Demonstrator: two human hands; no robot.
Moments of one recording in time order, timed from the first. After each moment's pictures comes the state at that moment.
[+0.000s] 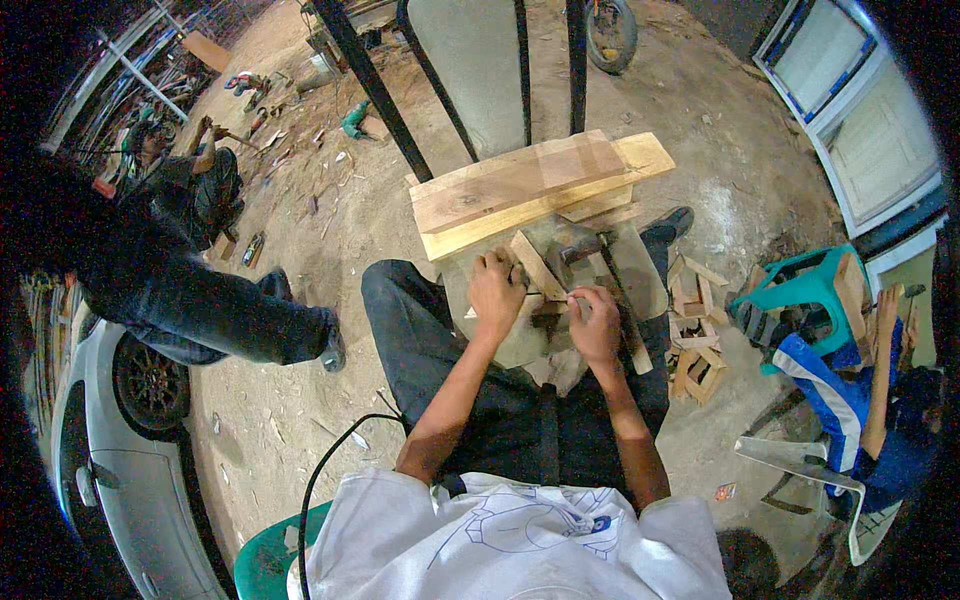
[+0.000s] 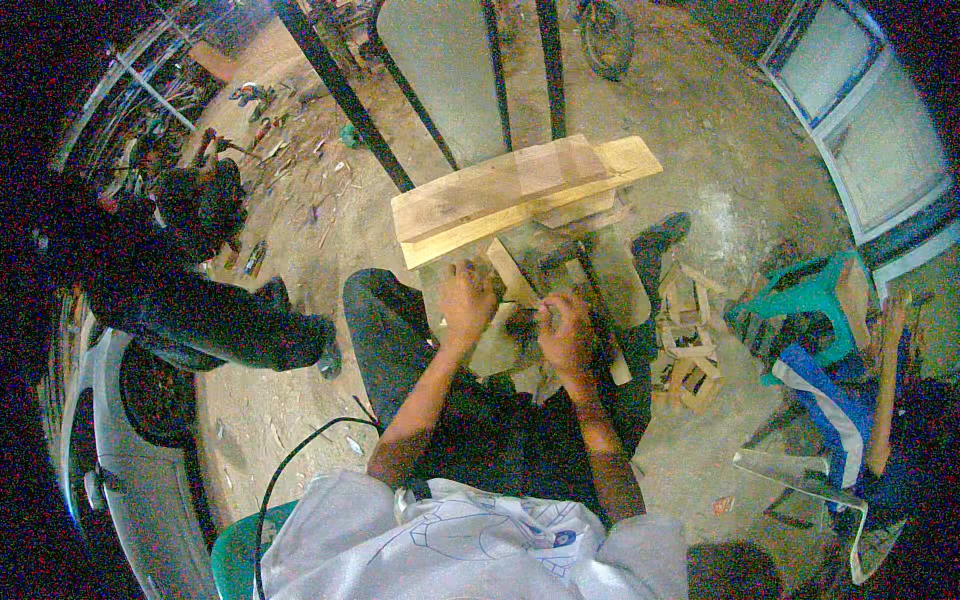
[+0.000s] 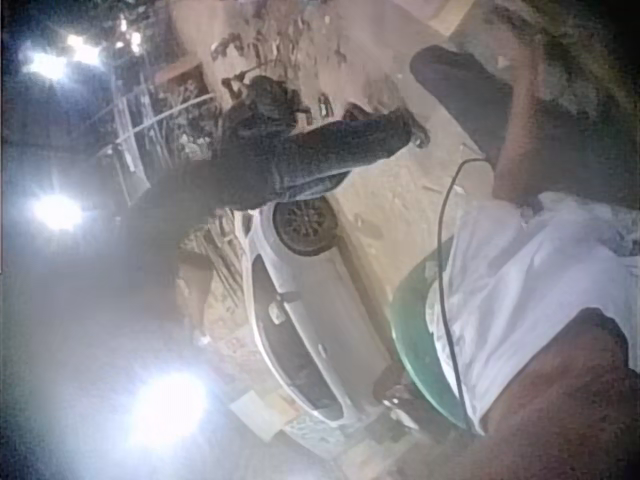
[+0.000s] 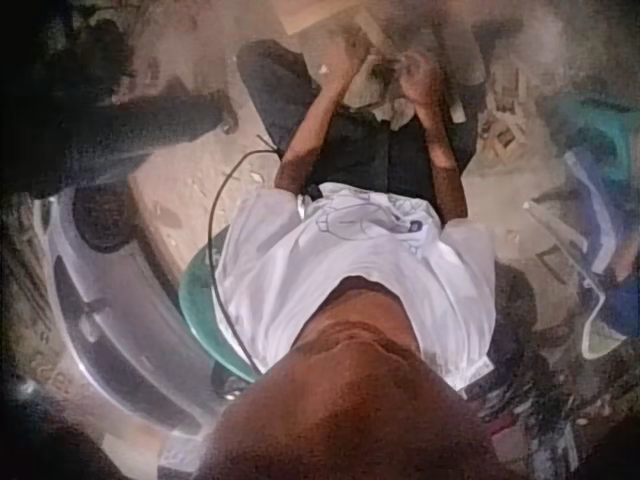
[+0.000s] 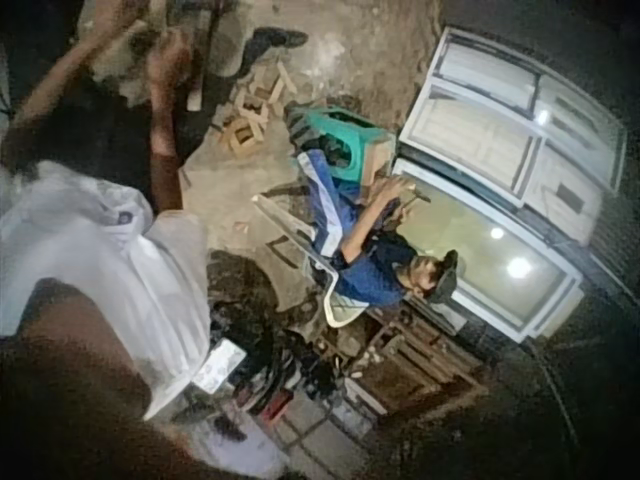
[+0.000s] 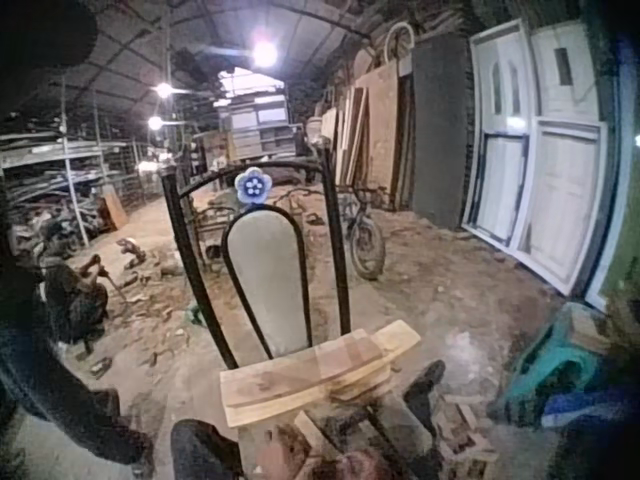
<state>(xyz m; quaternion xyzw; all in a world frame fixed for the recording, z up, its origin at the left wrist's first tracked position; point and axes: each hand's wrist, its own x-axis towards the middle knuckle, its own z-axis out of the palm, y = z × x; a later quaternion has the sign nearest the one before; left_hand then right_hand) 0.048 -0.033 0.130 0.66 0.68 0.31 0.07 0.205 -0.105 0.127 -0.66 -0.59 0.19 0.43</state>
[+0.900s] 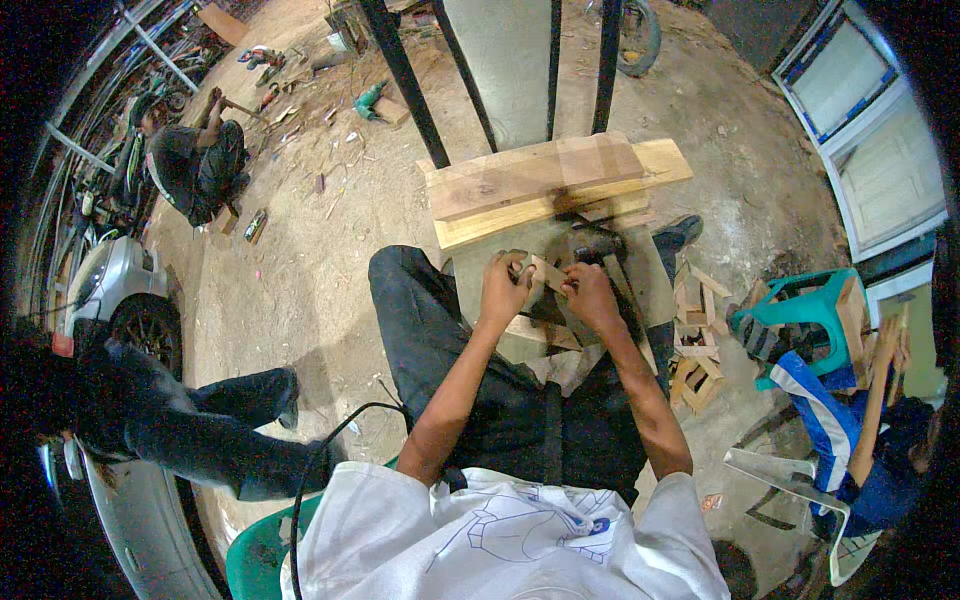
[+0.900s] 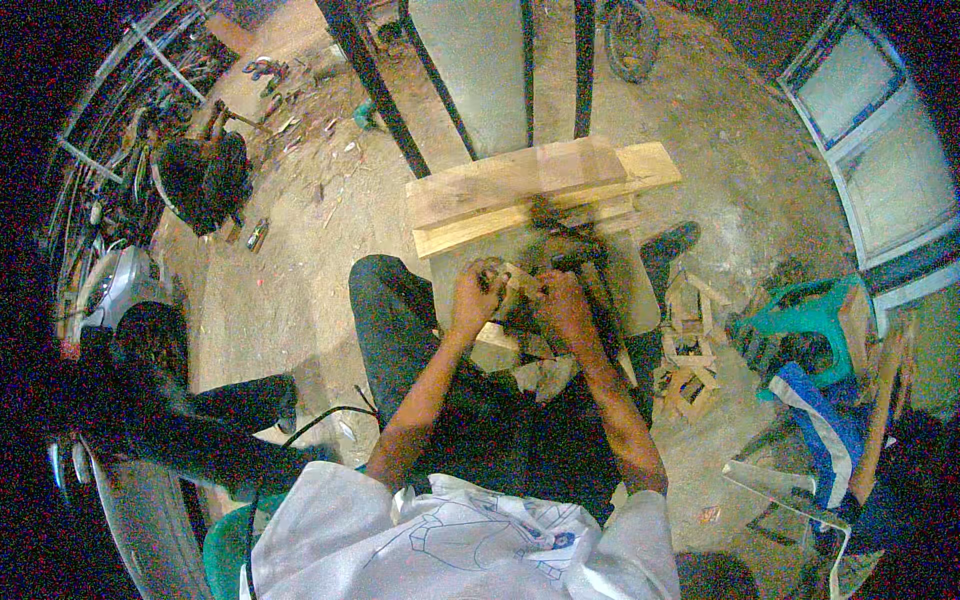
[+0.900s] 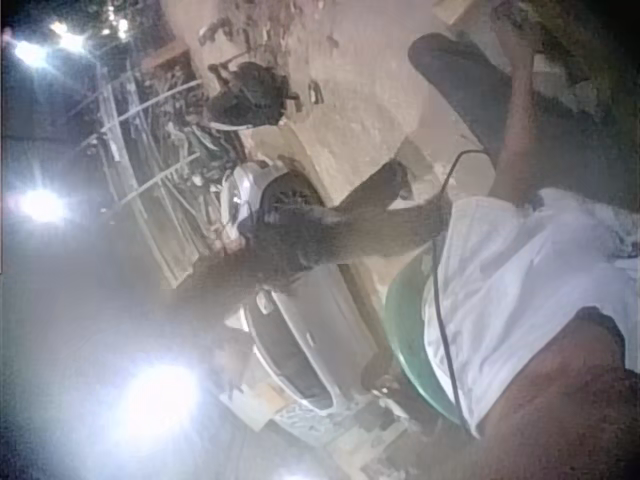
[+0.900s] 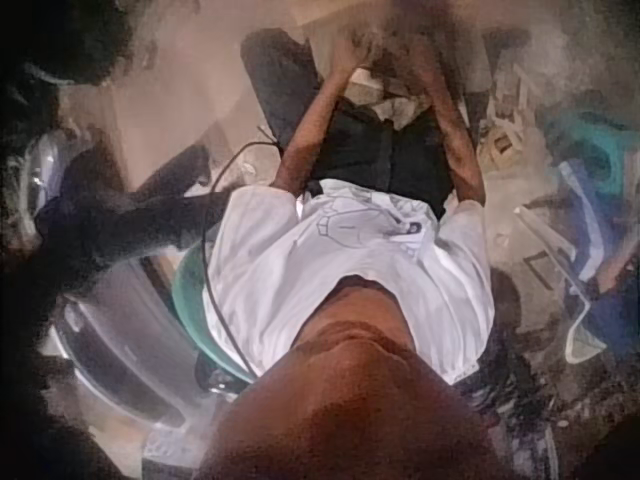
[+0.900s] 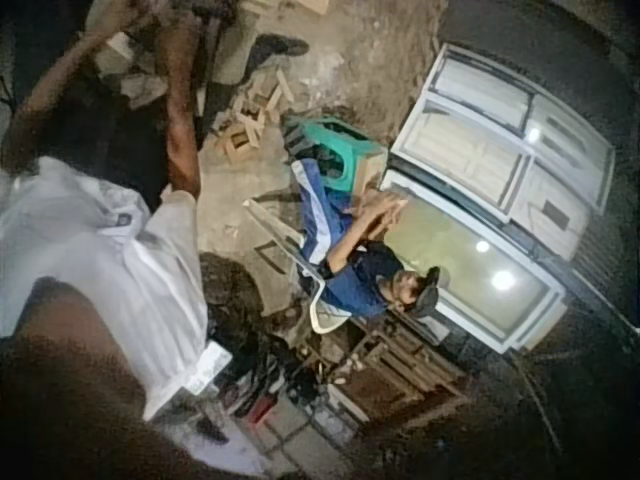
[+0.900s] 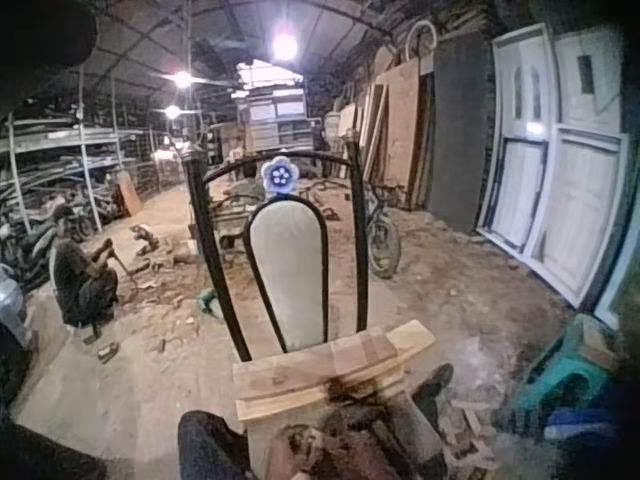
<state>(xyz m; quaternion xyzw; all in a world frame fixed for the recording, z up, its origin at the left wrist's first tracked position) 0.026 -0.022 0.095 0.64 0.58 0.40 0.29 0.206 -0.045 0.110 -0.61 -0.71 0.22 0.27</state>
